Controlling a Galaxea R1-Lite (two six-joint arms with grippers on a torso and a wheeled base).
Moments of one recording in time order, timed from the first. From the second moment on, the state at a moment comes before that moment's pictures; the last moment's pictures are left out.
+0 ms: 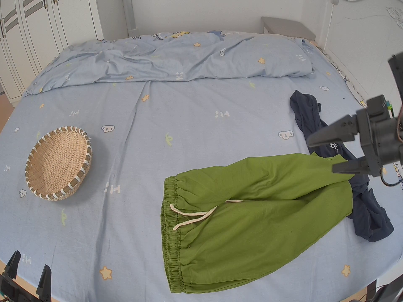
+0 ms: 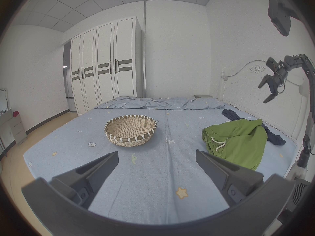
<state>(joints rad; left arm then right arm) 0.00 0.02 -0.02 0.00 0.03 0.00 0.50 1.41 -1.33 0.59 0.24 0.67</state>
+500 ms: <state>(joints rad) 0.01 0.02 -0.02 -0.02 0.04 0.01 0.24 1.17 -0.91 0.29 0.31 0.63</state>
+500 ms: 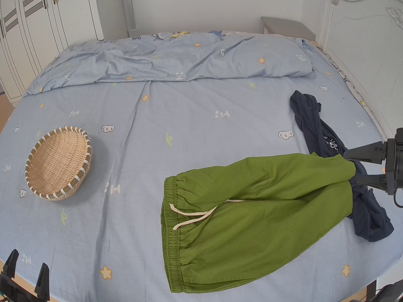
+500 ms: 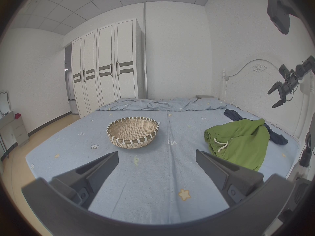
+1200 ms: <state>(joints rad) -0.18 0.51 -0.47 0.09 -0.46 -0.53 0.24 1.16 -0.87 0.28 0.31 0.59</state>
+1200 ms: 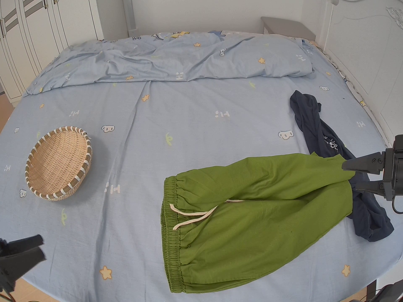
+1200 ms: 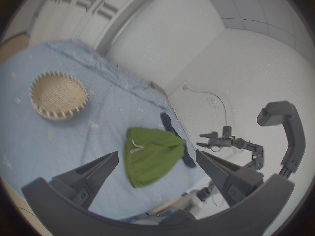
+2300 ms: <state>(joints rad) -0.56 1.70 -0.27 -0.54 -0.73 -0.71 0.27 1.20 -0.75 0.18 0.29 0.49</state>
